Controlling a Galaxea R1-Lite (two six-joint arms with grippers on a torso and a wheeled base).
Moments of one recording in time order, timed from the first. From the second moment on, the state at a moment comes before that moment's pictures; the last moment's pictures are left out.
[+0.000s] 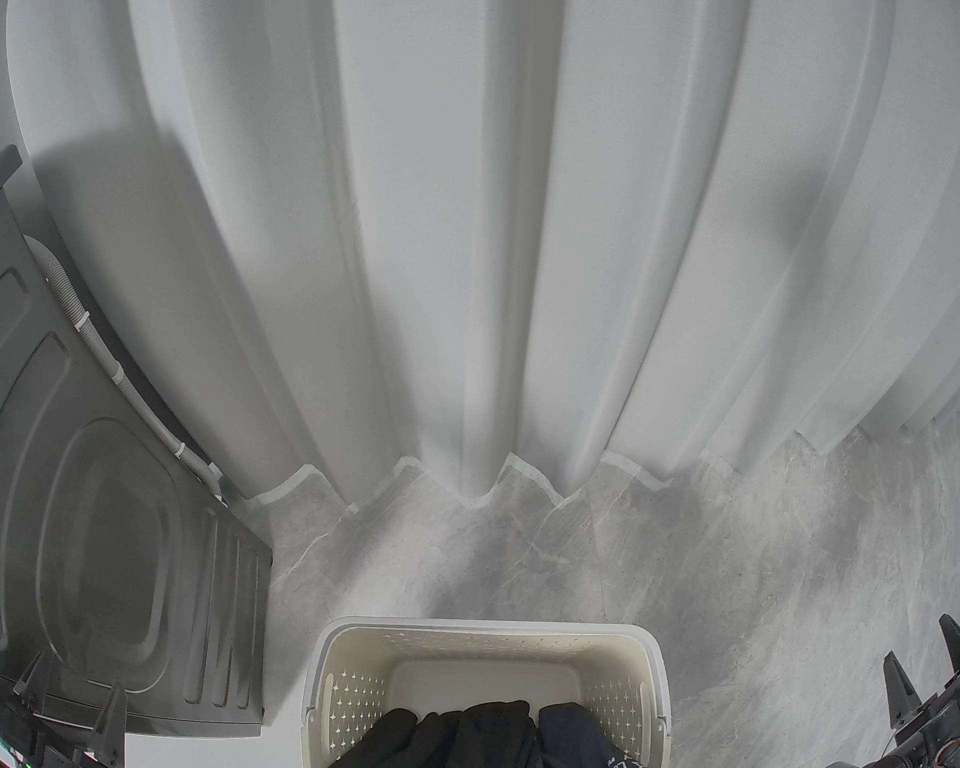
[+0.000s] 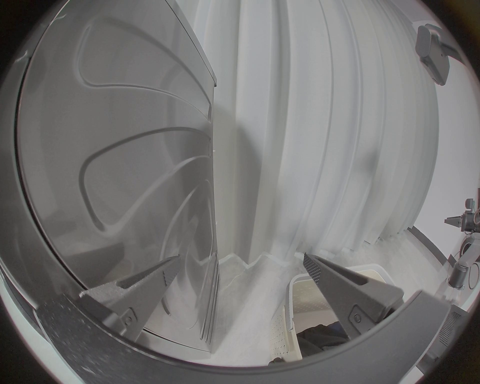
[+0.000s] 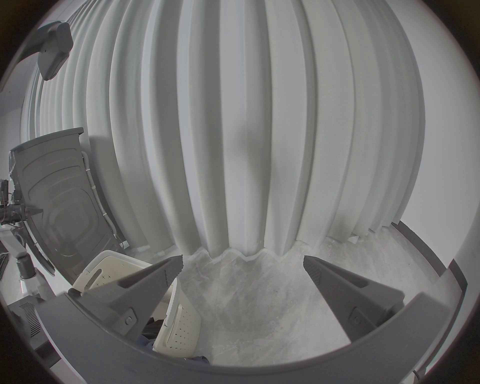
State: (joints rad) left arm 0.00 0.02 -0.02 0.00 0.00 -0.05; right arm 0.00 0.02 -0.02 0.01 0.02 0.01
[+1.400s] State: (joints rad) left arm 0.00 0.02 -0.02 0.00 0.00 -0.05; right arm 0.00 0.02 -0.02 0.01 0.02 0.01
